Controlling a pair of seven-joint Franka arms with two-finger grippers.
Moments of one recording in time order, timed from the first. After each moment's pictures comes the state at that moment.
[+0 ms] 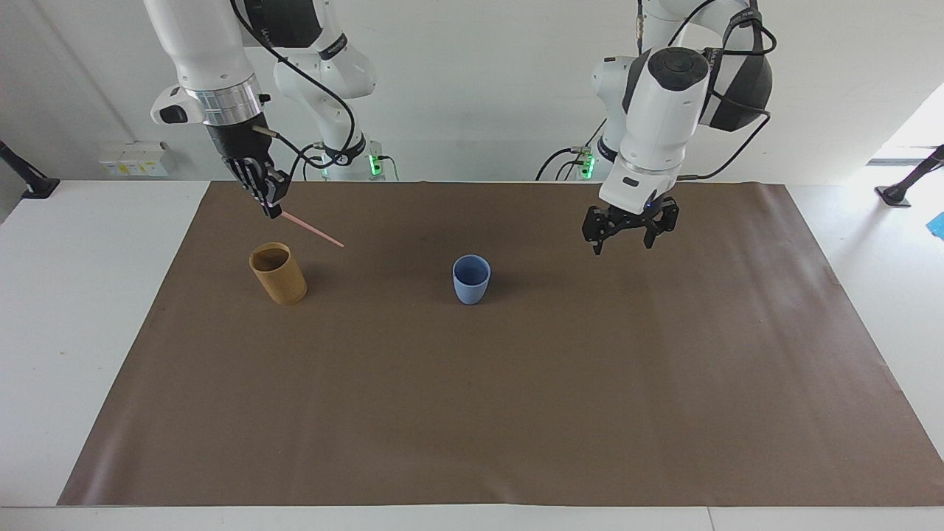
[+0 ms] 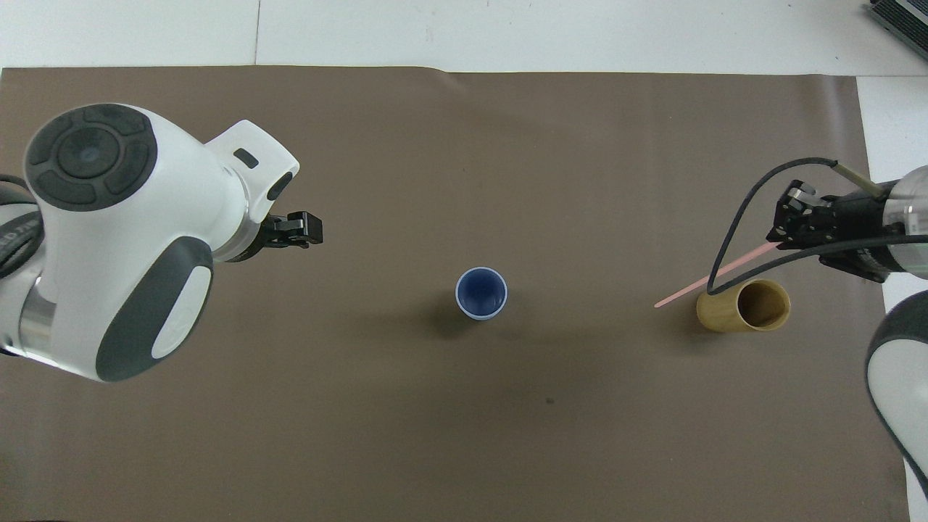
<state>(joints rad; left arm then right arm) -0.22 0.06 -0.15 -1.73 0.09 1.81 -0.41 0.05 -0.11 0.04 -1.76 0.04 1.79 0.78</state>
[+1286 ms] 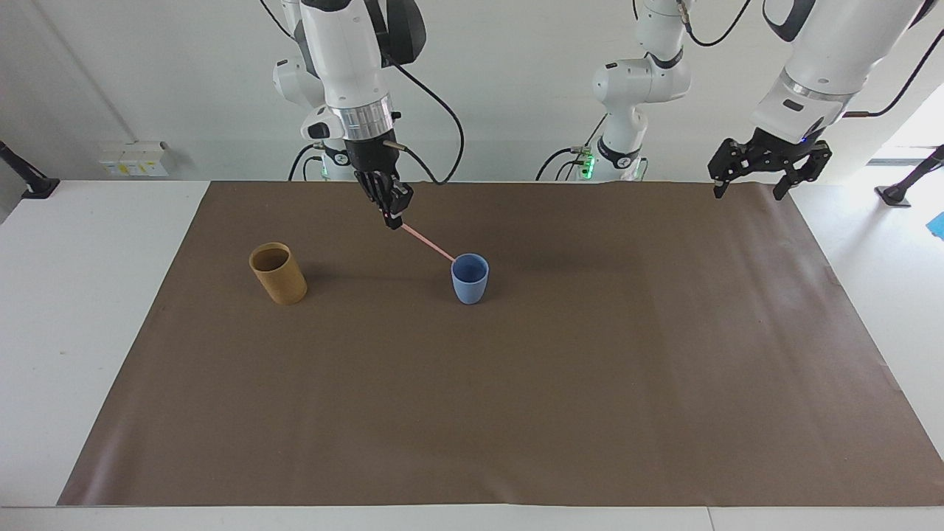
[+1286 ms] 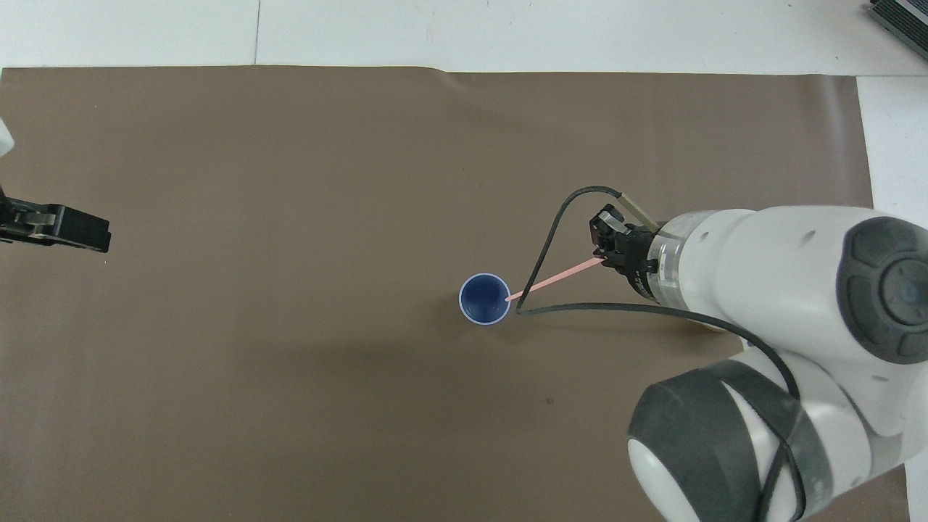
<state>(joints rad) 0.04 0.00 -0.14 -1.48 0.06 1.48 0.06 0.20 -0.10 0.18 -1.92 0.05 2.09 1.15</state>
